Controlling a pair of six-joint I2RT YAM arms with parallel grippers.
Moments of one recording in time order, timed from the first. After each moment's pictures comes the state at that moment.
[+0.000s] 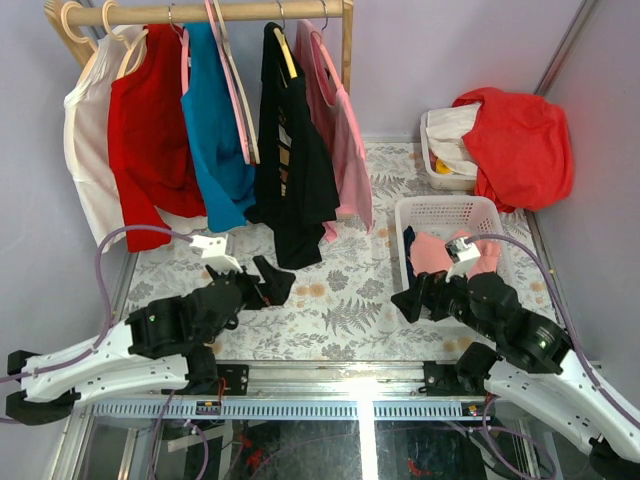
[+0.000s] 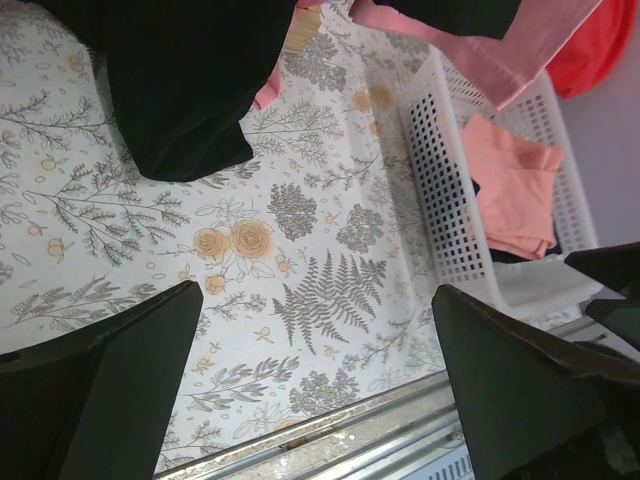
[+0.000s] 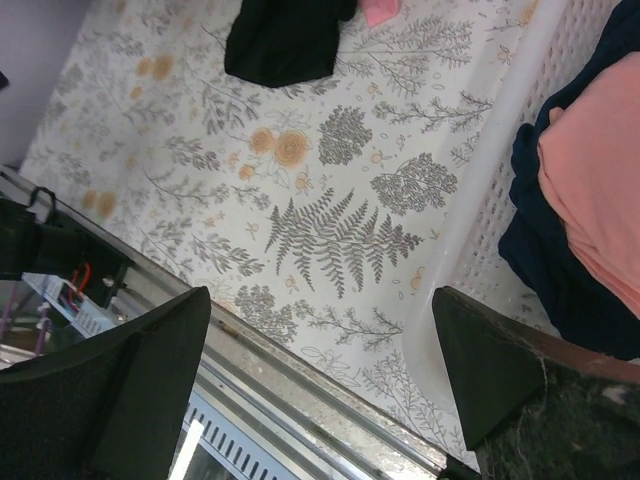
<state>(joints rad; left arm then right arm) -1.22 0.63 0.77 -0.64 -0.69 -0.92 0.82 0.45 0.69 -0.72 0.10 0.54</state>
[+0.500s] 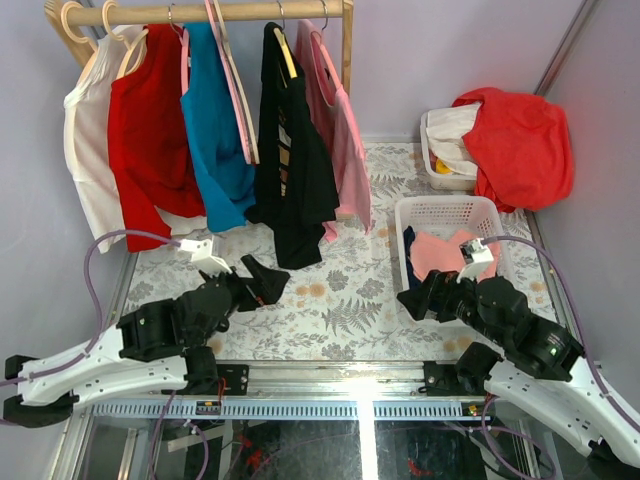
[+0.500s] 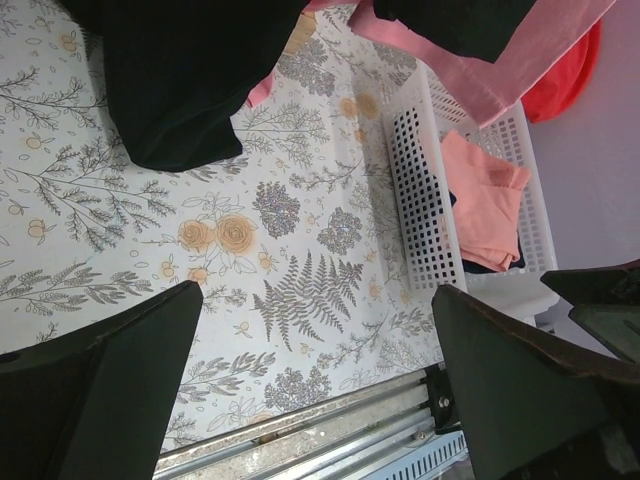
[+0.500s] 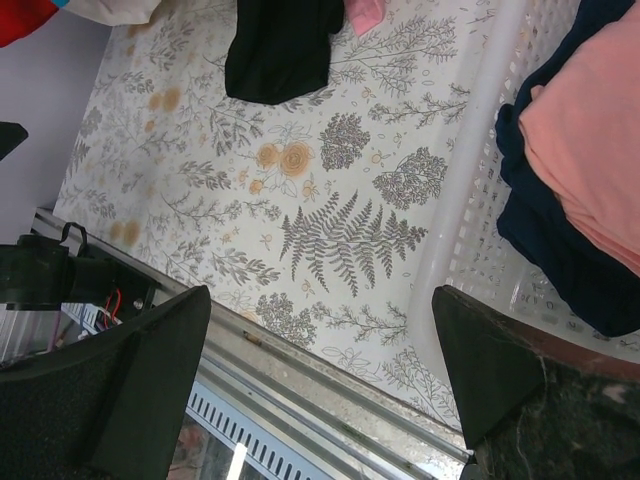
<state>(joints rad) -1.22 0.55 0.75 -0.67 -0.70 -1.03 0.82 0.36 0.69 -0.78 0.15 0.67</state>
